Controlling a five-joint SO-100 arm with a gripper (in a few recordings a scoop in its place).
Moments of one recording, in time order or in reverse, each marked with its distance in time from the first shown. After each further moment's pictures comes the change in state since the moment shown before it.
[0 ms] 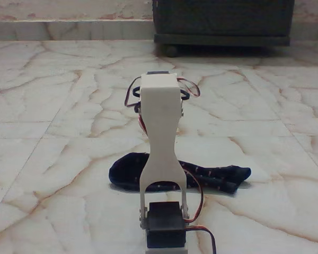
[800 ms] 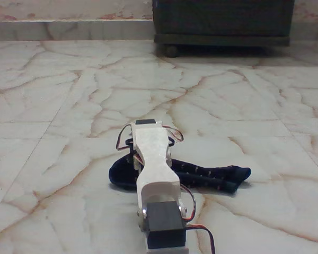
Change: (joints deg) arm -4.0 -43.7 -41.3 2.2 5.7
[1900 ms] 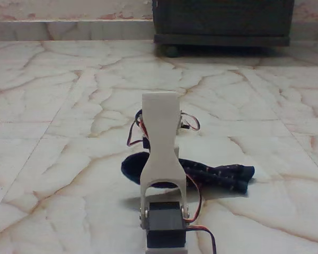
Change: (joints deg) arm 4.6 35.6 54.5 -26.5 -25.1
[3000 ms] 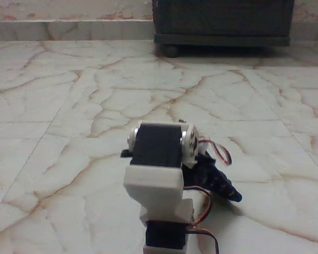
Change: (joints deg) arm 10.7 78.0 84.4 -37.7 -42.8
